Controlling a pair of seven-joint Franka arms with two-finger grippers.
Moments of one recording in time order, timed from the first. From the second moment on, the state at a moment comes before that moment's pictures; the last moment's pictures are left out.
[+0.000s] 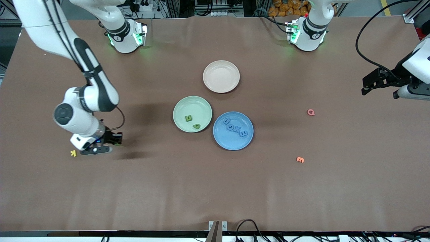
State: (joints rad) left arm 0.00 0.02 -0.08 -1.56 -0.01 1.63 0.06; right arm 0.06 0.47 0.04 -2.01 0.03 2.52 -0.03
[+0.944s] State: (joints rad) left arm 0.00 0.02 -0.08 -1.56 -0.01 1.63 0.06; right arm 0.47 0.48 0.11 -1.97 0.03 2.49 0.29
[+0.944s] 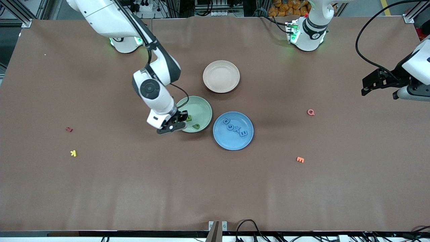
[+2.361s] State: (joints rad) left arm 0.00 0.02 -0.08 -1.56 -0.01 1.63 0.06; right arm 0.44 0.53 0.07 -1.86 0.03 2.43 0.30
